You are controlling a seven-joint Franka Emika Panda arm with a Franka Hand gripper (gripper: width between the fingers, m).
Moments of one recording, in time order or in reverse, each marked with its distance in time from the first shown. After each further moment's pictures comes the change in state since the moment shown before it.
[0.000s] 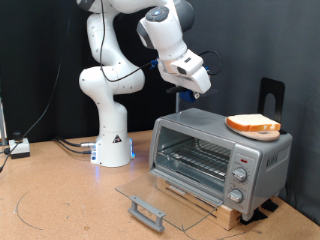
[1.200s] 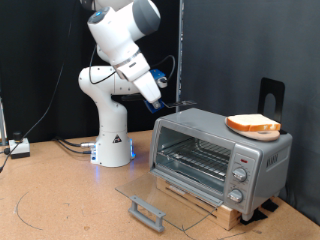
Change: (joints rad) arm -0.255 0.094 -0.230 0.042 -0.114 0.053 -0.055
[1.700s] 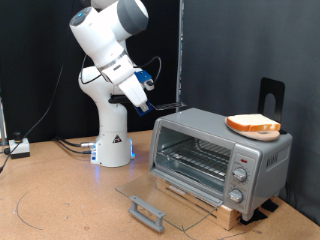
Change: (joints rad) arm -0.013 0.084 -0.054 0.059 -0.015 -0.028 -0.073
